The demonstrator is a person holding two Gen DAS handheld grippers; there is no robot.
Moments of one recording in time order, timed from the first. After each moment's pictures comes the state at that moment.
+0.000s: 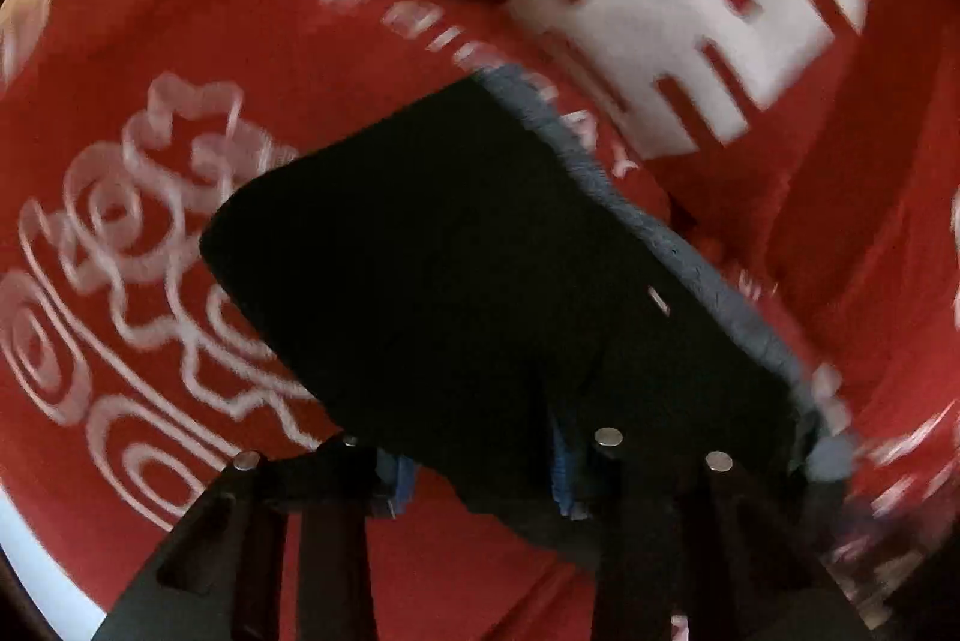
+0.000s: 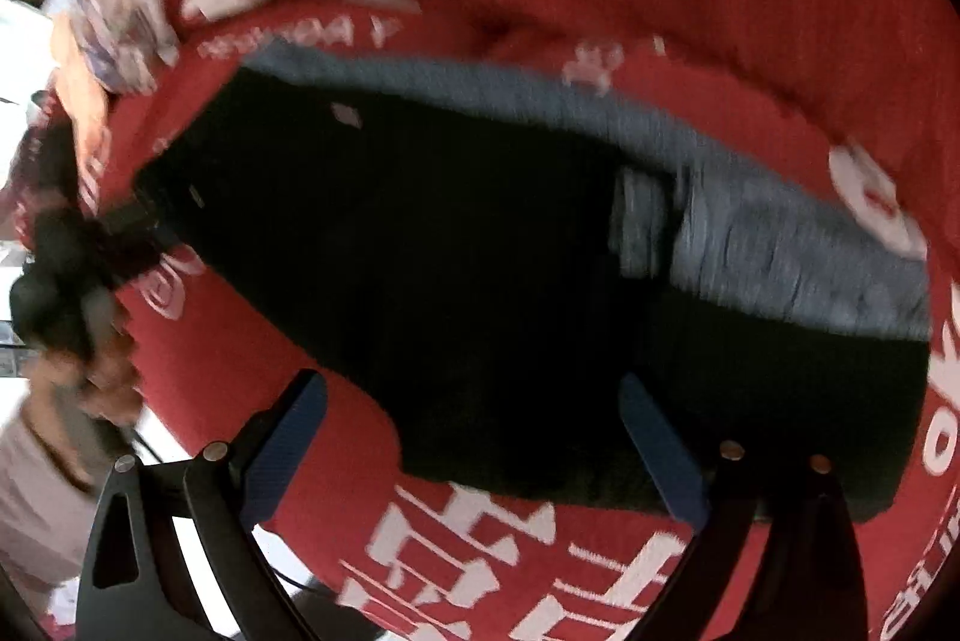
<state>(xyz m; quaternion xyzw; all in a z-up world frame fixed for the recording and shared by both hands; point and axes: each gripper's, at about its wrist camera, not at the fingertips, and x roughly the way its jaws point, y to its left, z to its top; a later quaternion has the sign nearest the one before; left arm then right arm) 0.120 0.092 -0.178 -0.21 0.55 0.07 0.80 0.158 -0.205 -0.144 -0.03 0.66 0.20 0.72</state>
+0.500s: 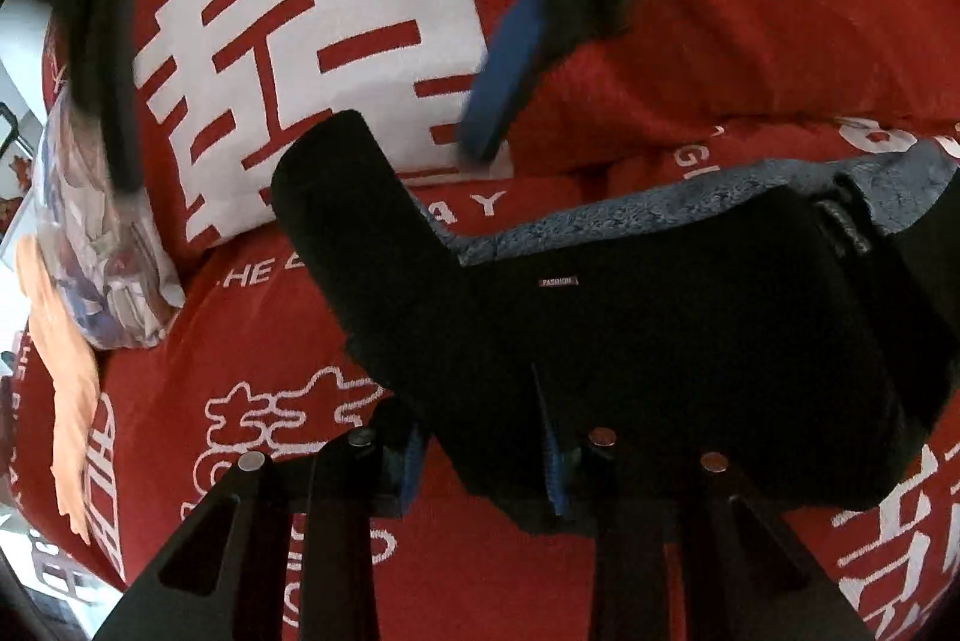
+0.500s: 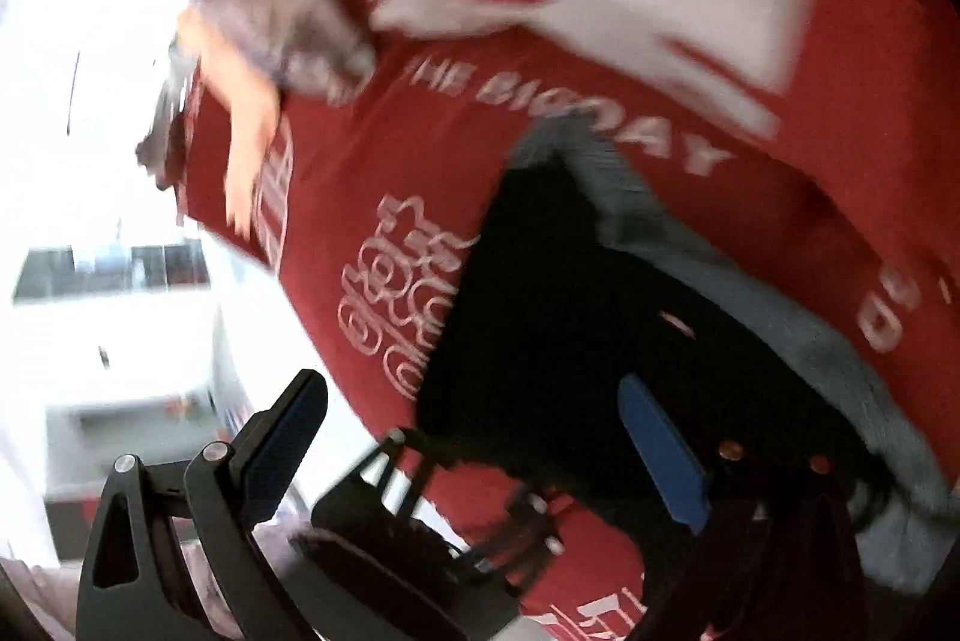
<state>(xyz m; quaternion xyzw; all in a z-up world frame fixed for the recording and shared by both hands) 0.108 -0.007 -0.145 0.15 0.47 0.01 0.87 0.272 -0.030 -0.117 0.02 0.73 0.39 0.56</state>
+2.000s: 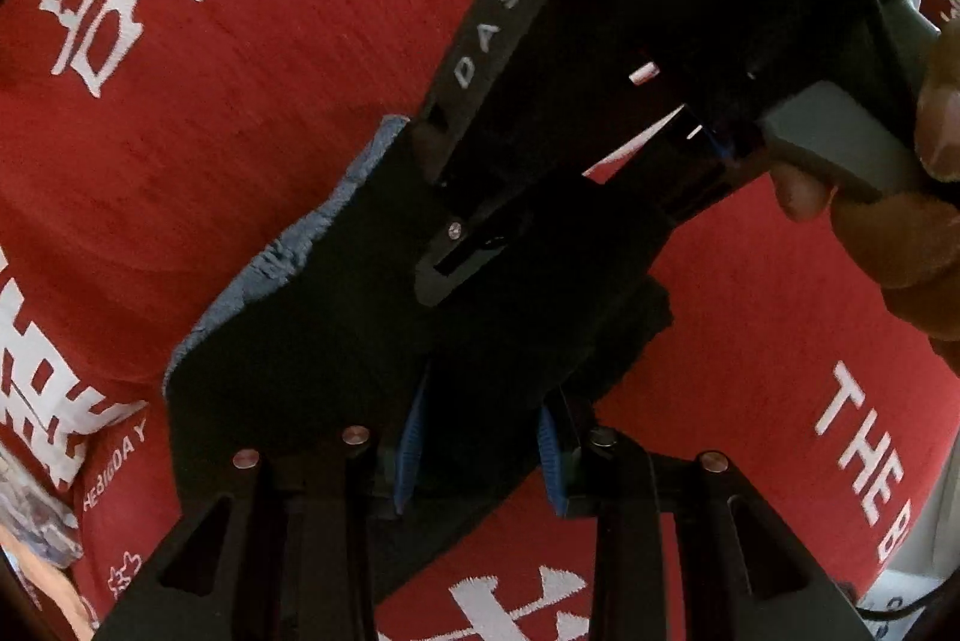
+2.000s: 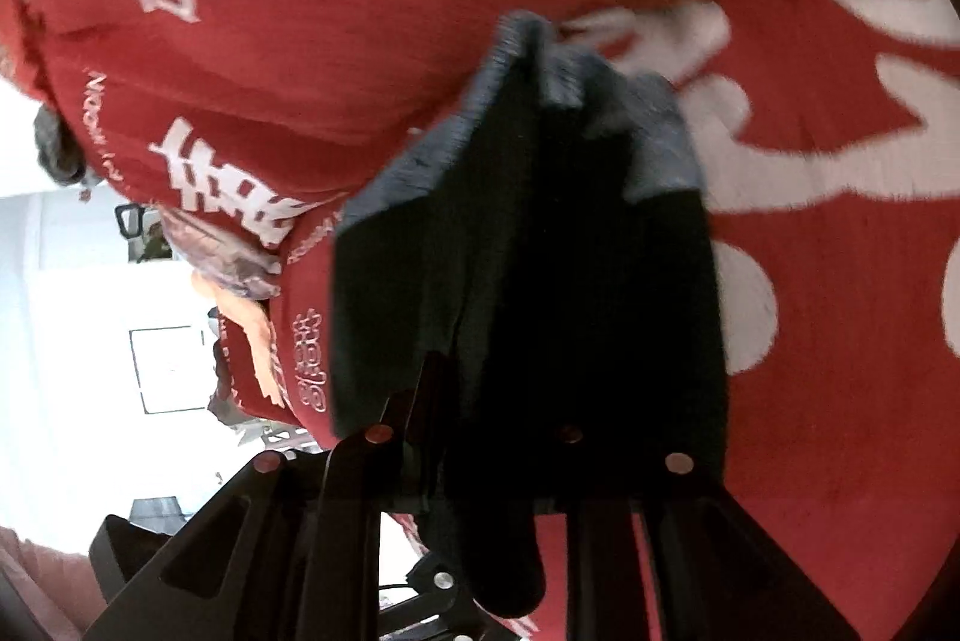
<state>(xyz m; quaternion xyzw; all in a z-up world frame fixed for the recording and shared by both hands) 0.063 -0.357 -0.129 0.26 0.47 -0.23 0.81 0.181 -0.494 -0.183 0.35 0.63 0.23 0.66</state>
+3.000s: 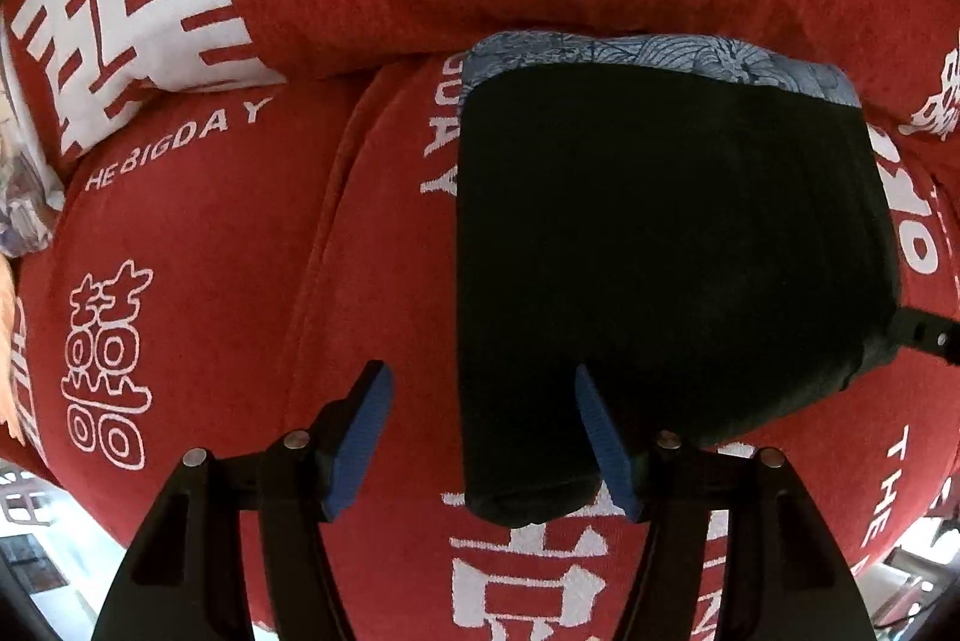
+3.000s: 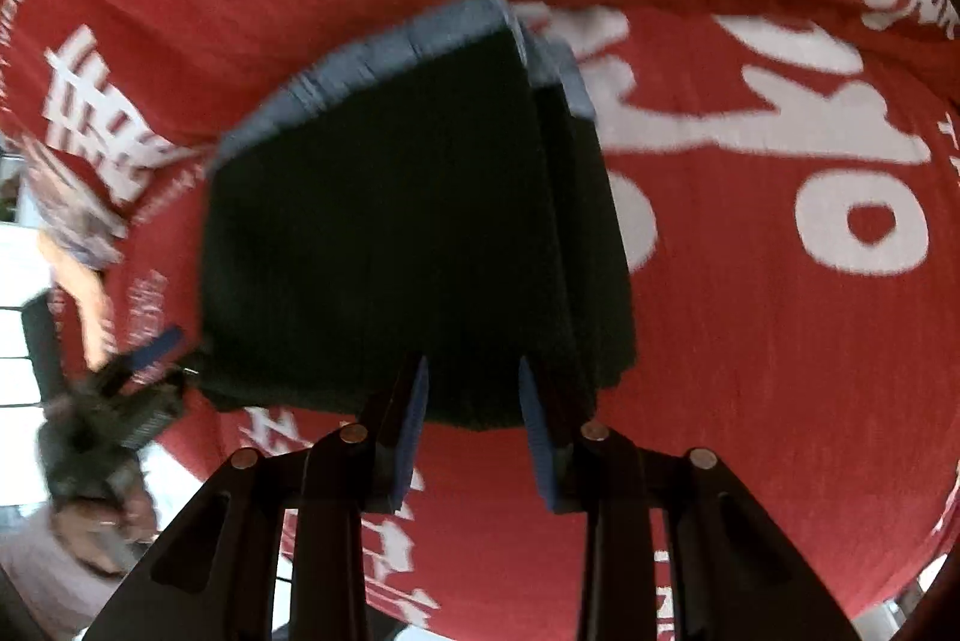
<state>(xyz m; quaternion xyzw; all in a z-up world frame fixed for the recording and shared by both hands) 0.104 -0.157 -0.143 0.04 0.64 -0.03 0.77 0.129 -0.452 -0.160 0.16 0.66 0.09 0.73</state>
